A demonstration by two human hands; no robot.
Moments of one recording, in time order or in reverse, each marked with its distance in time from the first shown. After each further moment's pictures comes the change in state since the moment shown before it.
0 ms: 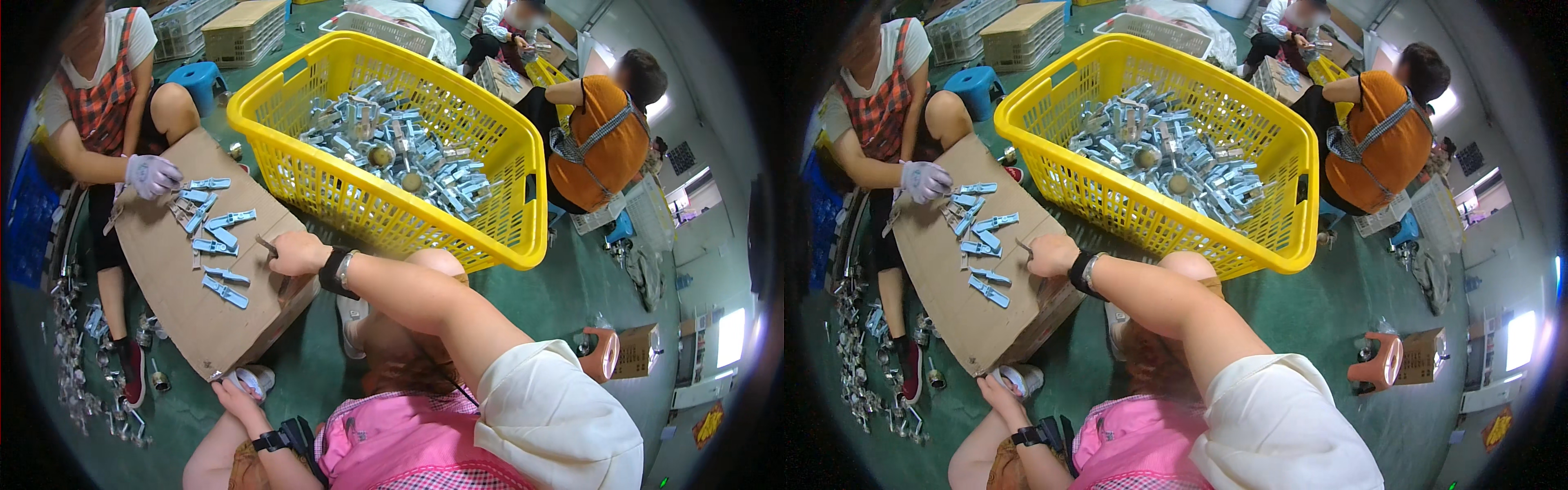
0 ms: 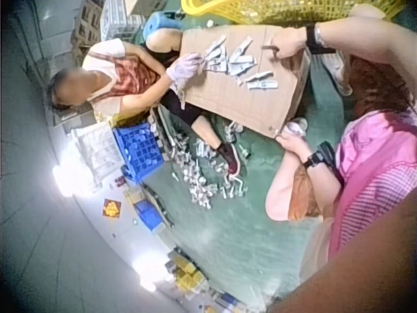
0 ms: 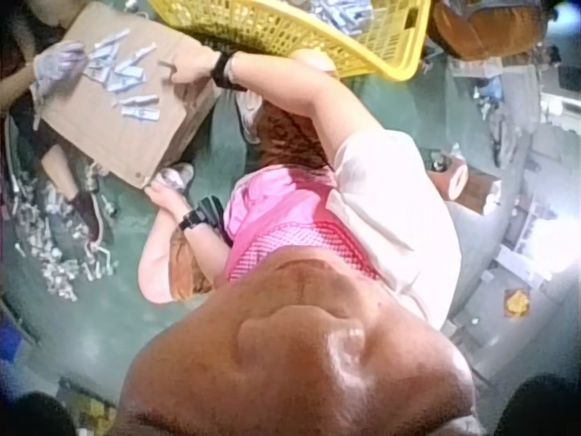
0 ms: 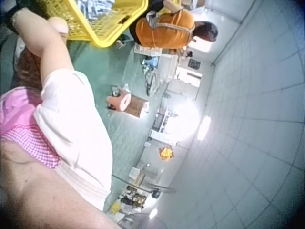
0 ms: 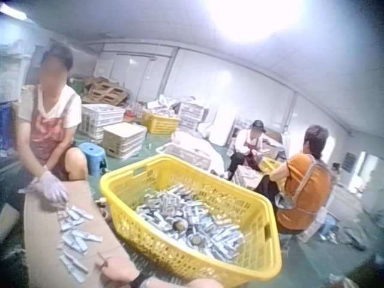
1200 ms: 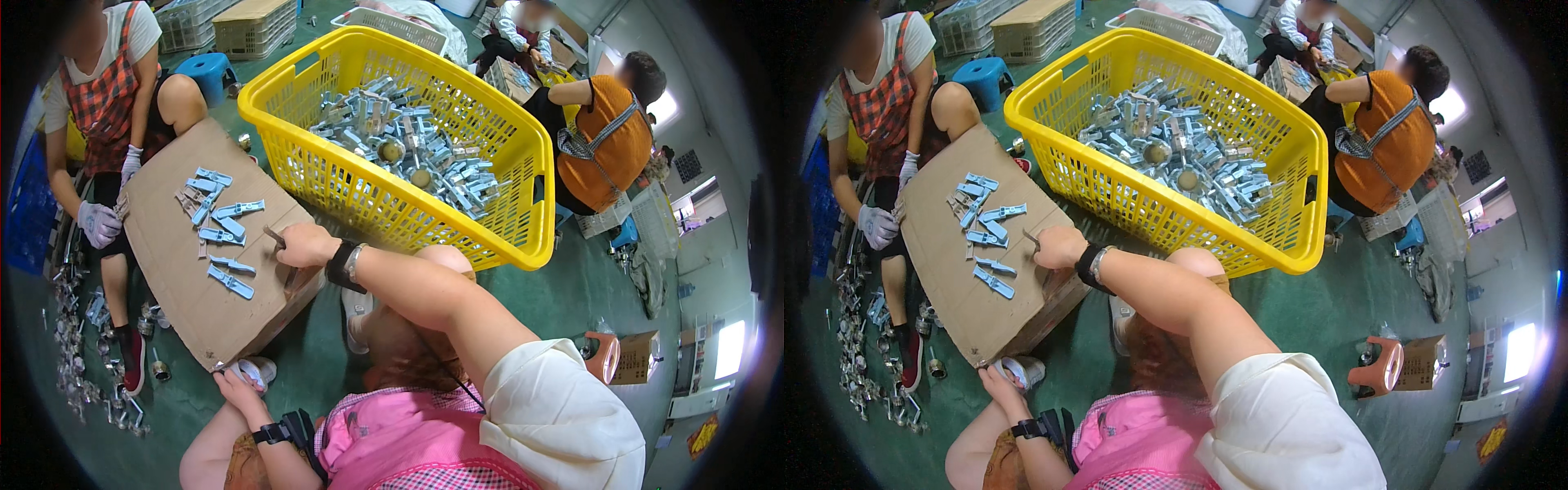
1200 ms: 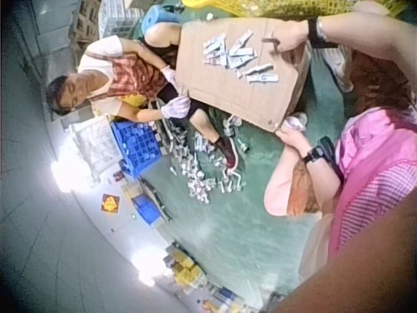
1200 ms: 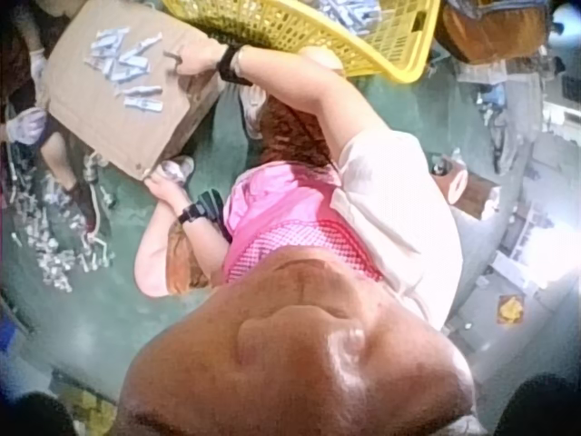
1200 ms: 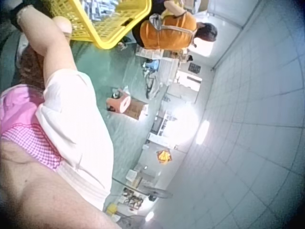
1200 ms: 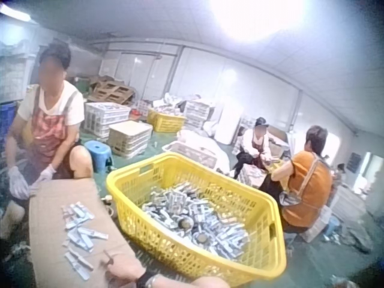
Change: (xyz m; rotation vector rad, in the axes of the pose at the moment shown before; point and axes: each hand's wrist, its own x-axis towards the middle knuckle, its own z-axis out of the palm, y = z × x) left_hand 0.002 -0.004 -0.003 0.025 -0.006 -0.024; right_hand 0.001 0.000 -0.001 0.019 -0.040 -0.020
